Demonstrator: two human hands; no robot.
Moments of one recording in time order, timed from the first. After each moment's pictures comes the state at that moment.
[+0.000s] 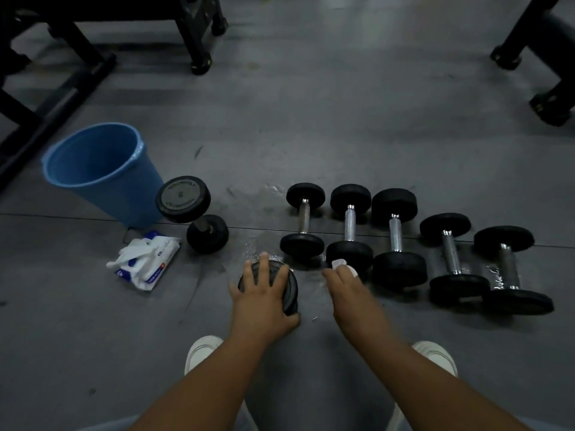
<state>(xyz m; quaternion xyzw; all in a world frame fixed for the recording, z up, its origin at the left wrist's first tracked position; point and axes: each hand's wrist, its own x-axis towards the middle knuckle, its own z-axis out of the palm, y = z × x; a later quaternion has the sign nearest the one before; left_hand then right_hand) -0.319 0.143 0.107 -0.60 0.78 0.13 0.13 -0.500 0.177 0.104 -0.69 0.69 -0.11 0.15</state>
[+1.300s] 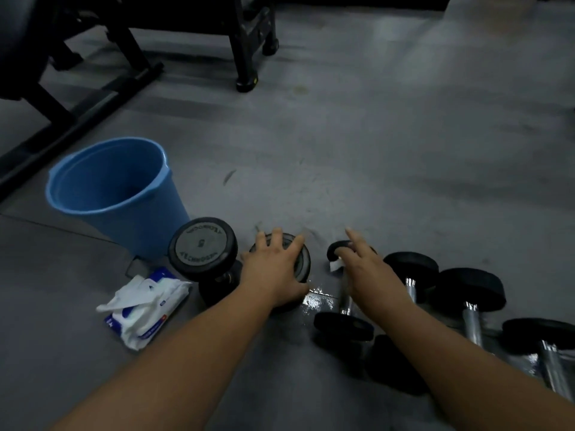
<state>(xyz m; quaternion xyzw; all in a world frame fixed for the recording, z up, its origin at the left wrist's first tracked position) -0.295 -0.091 0.096 -0.61 0.78 0.10 0.07 -0.493 -0.059 0.091 -0.76 0.64 -0.09 0.11</state>
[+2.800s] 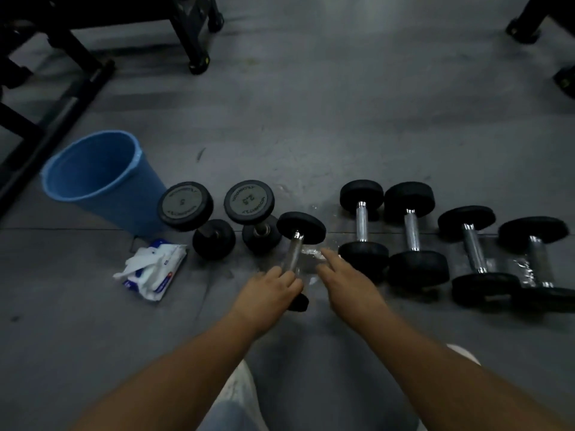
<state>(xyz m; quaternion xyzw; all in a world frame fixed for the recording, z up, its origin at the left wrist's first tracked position) -0.301 0.097 0.109 -0.32 0.94 0.02 0.09 -0.491 0.134 0.099 -0.75 0.64 -0.05 0.18</state>
